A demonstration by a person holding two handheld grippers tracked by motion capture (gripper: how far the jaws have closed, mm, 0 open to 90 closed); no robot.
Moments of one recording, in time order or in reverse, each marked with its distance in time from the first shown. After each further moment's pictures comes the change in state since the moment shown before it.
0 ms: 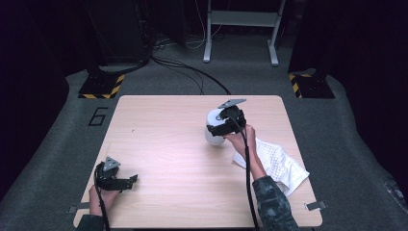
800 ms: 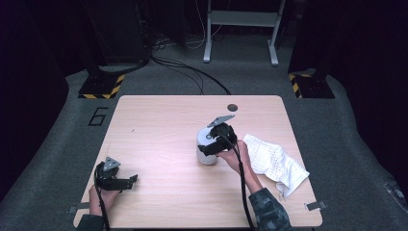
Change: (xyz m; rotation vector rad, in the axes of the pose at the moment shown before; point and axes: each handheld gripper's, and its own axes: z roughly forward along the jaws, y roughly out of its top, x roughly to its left) left arm 0.000 0.000 0.000 0.000 0.000 0.000; right arm 0.044 -0.030 0.009 0.085 0.118 -0.078
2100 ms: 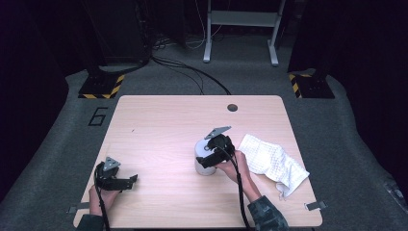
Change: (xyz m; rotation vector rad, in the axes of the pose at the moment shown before) left arm 0.000 0.000 0.000 0.000 0.000 0.000; right arm 0.021 -0.023 0.005 0.034 0.029 -0.019
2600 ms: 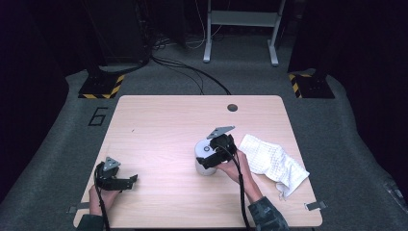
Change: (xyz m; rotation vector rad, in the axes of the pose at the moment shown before) left arm 0.000 0.000 0.000 0.000 0.000 0.000; right arm -0.001 -0.001 -0.010 -0.066 0.037 -0.001
